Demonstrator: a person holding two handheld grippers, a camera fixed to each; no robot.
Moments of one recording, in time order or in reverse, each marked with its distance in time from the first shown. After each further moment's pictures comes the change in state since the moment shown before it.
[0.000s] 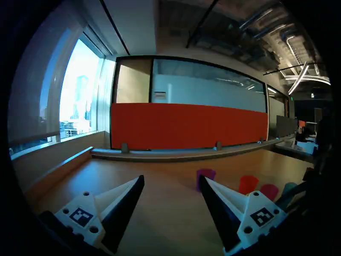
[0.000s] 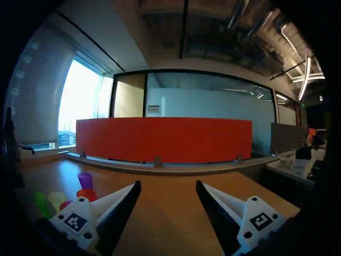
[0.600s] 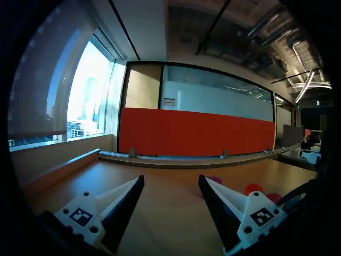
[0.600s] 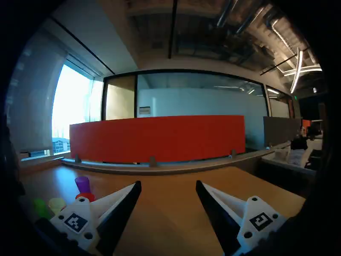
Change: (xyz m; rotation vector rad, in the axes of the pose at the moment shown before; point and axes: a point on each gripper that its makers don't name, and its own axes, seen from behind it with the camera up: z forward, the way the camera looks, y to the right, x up) left arm 0.005 -0.012 0.000 0.066 0.046 -0.039; right arm -0.012 -0.002 -0.004 -0.060 -0.005 0.046
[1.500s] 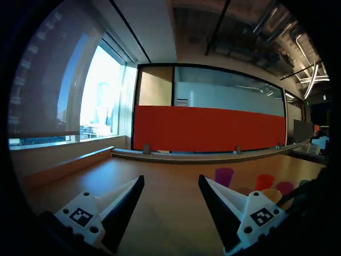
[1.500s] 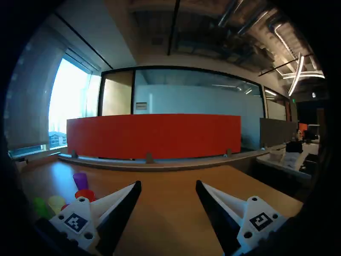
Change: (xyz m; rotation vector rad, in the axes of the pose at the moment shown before) left arm -0.036 -0.020 -0.024 0.124 0.015 0.034; right arm 0.005 0.000 -0.012 -0.046 -0.035 -0.030
